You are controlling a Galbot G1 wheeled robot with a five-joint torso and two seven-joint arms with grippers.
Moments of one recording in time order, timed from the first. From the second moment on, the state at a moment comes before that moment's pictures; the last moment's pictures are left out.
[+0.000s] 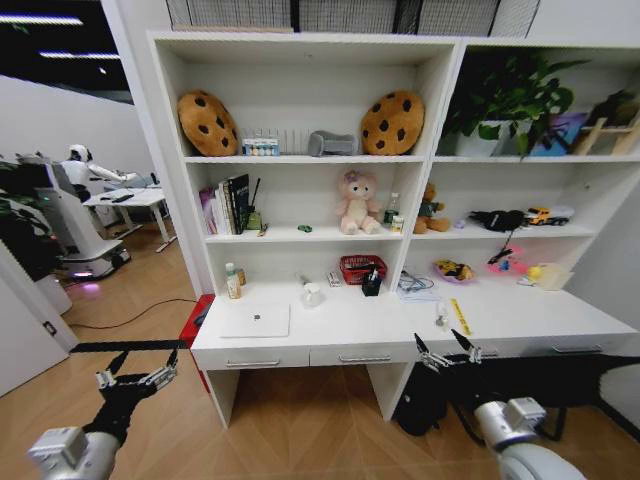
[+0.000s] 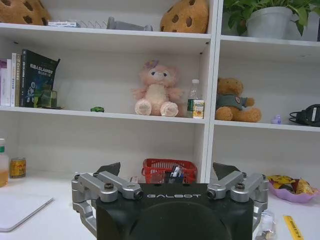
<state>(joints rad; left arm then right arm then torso) 1.95 -1.20 -0.98 -2.43 -0.50 0.17 -0.11 -1.75 1.10 0.82 2.18 0.49 0.00 -0.03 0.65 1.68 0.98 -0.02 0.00</state>
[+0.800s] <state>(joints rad) 1.95 -1.20 -0.99 -2.43 -0.50 0.17 -0.11 -1.75 1.10 0.82 2.18 0.49 0.00 -0.03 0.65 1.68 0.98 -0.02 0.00</state>
